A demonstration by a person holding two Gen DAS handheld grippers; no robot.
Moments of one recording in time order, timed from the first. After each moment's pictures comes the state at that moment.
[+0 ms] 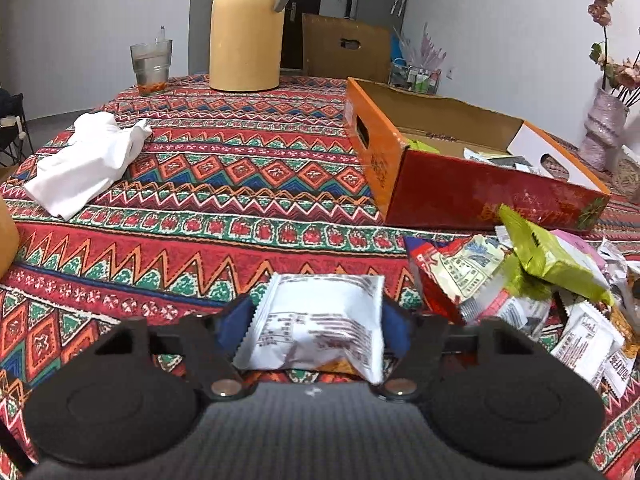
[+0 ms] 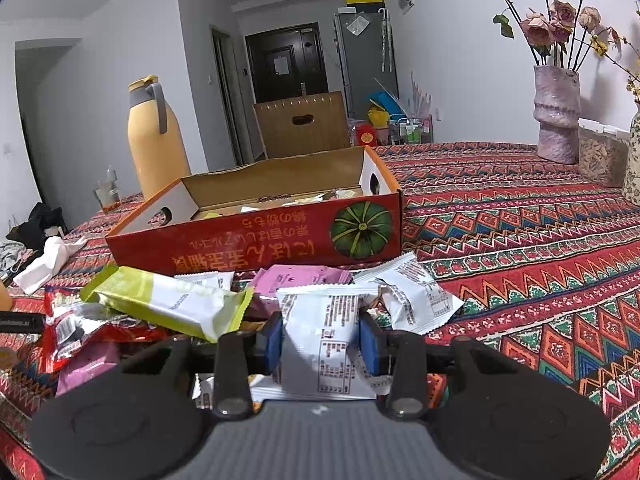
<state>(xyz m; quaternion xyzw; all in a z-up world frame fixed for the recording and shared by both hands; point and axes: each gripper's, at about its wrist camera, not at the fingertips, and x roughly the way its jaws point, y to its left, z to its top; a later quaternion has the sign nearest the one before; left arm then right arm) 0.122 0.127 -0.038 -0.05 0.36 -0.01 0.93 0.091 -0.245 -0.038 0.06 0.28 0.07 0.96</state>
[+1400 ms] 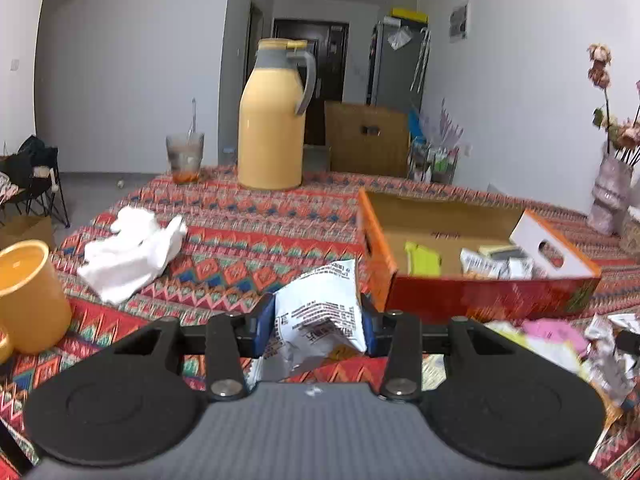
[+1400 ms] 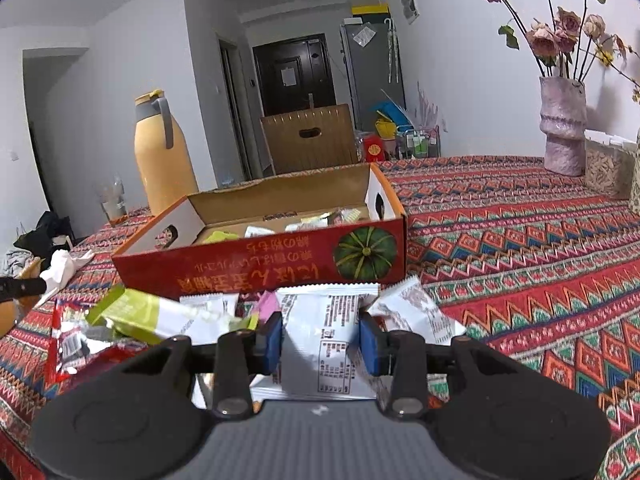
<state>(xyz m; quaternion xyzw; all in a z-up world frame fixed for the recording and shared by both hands) 0.098 0.113 0.030 -0.05 0.24 0.04 0.97 0.102 -0.249 -0.022 0.06 0.25 0.08 0.96</state>
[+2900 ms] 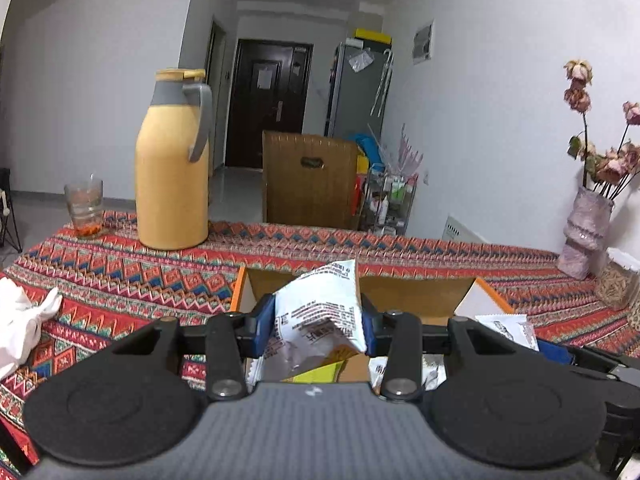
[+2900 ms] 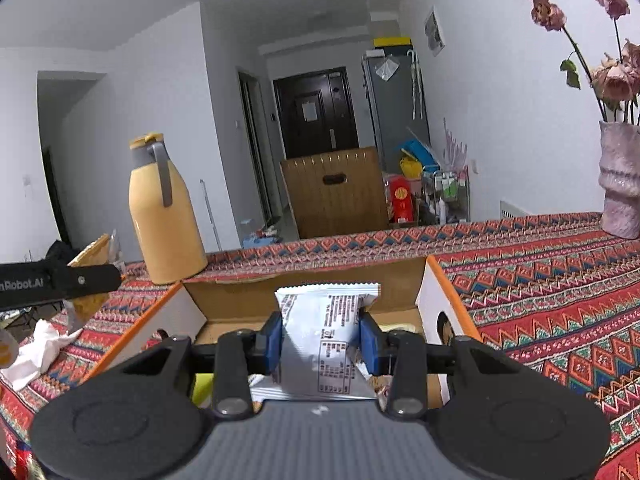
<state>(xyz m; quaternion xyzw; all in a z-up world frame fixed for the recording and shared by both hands) 0.232 0.020 0.051 -0.06 0.21 -0.01 0.98 0.248 -0.214 0.003 0.06 0.21 0.11 0.97</state>
